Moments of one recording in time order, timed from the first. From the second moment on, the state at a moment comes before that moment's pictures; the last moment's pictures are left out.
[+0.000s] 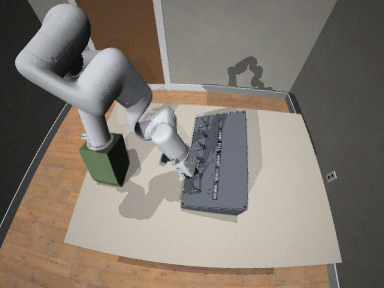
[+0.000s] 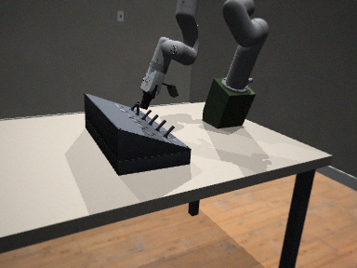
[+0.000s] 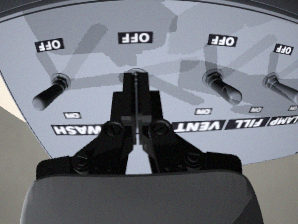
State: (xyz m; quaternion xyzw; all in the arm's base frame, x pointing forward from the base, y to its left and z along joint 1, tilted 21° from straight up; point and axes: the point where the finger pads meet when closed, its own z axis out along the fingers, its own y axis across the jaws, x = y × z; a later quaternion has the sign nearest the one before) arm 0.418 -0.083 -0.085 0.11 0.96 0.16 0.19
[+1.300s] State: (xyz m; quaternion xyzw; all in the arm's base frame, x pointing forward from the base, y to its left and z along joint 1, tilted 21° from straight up) arm 0.408 -0.080 -0.088 0.11 0.96 0.16 0.19
